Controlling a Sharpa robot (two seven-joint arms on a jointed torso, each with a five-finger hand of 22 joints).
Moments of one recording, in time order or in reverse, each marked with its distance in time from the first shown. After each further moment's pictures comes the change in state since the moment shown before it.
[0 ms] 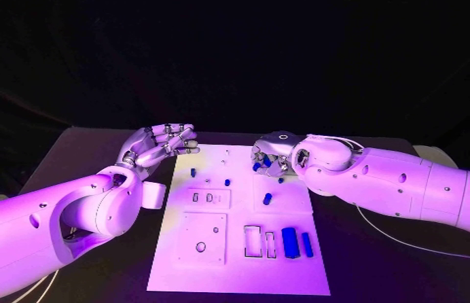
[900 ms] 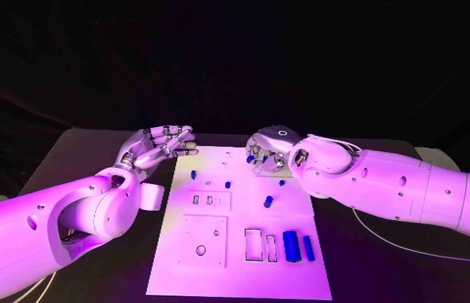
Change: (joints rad) left arm 0.007 -0.006 0.000 -0.004 0.000 0.001 -0.007; left_hand -0.004 -0.004 0.000 0.000 0.000 0.000 0.000 0.000 -0.002 0.000 0.000 -0.006 0.000 0.000 0.000 0.000 0.002 0.000 0.004 -0.004 0.000 -0.001; right arm 0.011 0.016 0.008 0.022 -0.002 -0.156 -0.038; right_hand 0.013 0.052 0.030 -0.014 -0.052 0.037 -0.020 0.041 0.020 0.052 -0.020 0.003 0.015 -0.003 -0.011 0.000 -0.009 -0.010 0.002 -0.013 0.013 0.000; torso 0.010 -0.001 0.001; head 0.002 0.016
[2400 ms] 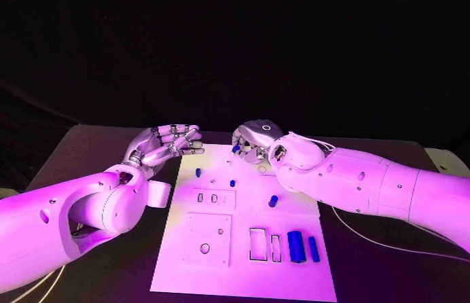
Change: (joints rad) left arm 0.000 0.012 0.000 -0.013 0.000 0.007 -0.005; left_hand 0.000 0.000 0.002 0.002 0.000 0.000 0.000 0.000 -0.001 0.000 0.000 -0.006 0.000 0.000 0.000 0.000 0.001 0.000 0.002 0.002 0.000 -0.002; right arm -0.018 0.197 0.003 -0.201 0.012 -0.088 -0.019; right_hand 0.000 -0.001 0.003 0.003 0.011 -0.008 -0.004 0.001 0.000 0.000 0.000 -0.002 0.001 0.000 0.000 0.004 -0.003 0.000 0.000 0.000 0.003 0.000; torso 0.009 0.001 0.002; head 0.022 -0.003
